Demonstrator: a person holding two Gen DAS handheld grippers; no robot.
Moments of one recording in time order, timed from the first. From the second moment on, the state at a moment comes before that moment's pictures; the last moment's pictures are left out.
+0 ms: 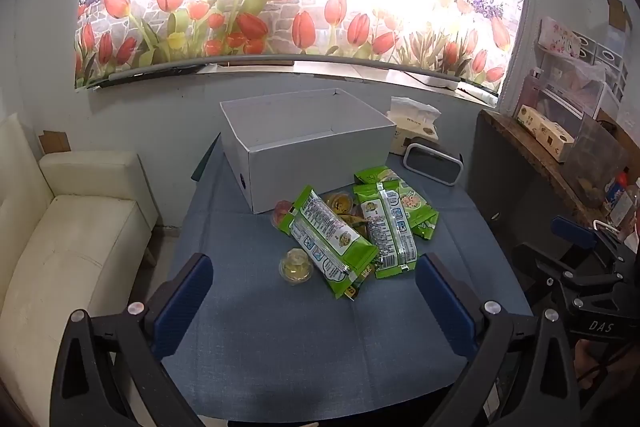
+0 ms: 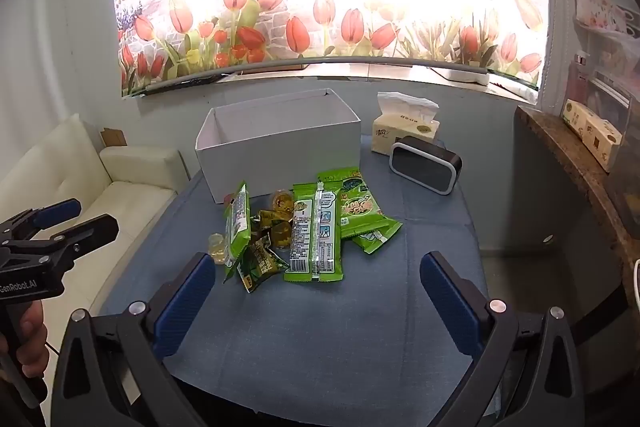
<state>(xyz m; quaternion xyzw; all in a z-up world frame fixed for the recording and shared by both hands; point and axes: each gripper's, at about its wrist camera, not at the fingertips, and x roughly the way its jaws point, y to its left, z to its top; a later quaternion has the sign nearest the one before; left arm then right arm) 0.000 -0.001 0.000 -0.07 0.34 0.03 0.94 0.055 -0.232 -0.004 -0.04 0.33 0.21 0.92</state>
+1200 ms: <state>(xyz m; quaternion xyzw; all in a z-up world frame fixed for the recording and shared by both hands) 0.001 -0.004 0.002 -0.07 0.34 0.02 0.94 0.052 -0.231 -0.007 -0.05 0.33 0.21 0.92</state>
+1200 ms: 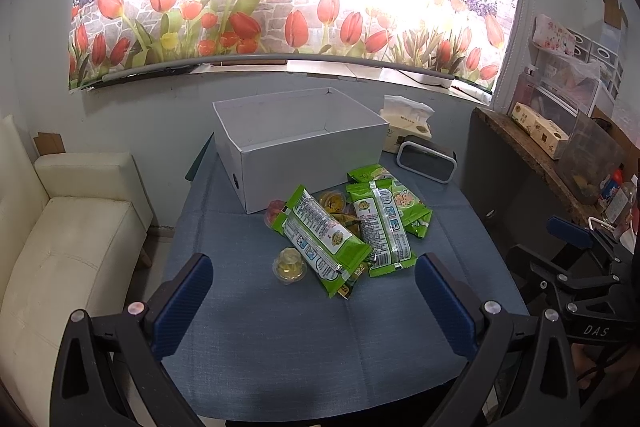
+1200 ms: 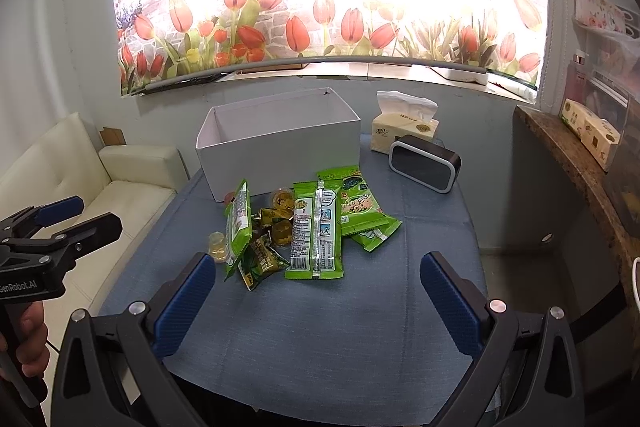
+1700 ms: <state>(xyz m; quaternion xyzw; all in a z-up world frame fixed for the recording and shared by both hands) 0.000 -0.005 0.001 -0.07 0.34 0.02 0.94 0.051 -0.232 -0.007 -0.05 0.33 0.20 0.92</state>
